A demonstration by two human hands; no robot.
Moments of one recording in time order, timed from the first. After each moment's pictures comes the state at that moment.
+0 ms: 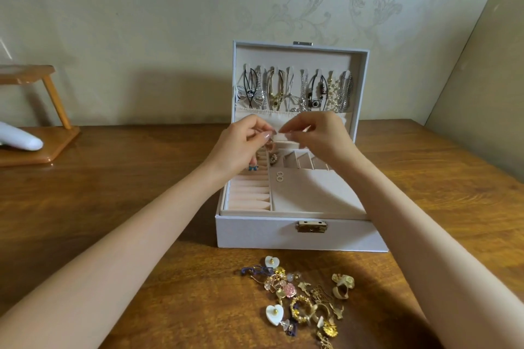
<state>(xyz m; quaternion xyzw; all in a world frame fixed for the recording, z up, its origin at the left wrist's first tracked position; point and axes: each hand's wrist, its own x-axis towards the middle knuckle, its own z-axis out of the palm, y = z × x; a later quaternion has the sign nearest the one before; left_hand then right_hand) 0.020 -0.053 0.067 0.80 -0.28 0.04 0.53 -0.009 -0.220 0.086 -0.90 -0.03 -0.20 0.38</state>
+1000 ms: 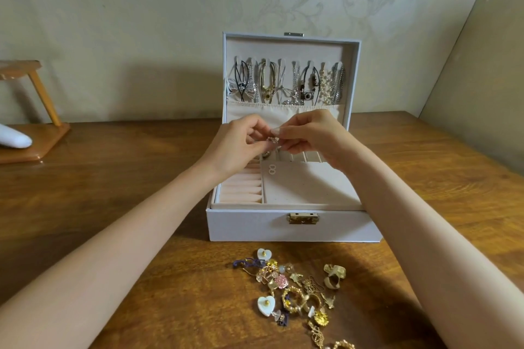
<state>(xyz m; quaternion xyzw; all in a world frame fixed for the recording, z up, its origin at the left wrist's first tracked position) 0.017 -0.058 0.061 0.82 -0.32 0.07 0.46 -0.014 -0.226 0.084 -0.79 -0.01 -0.05 0.61</state>
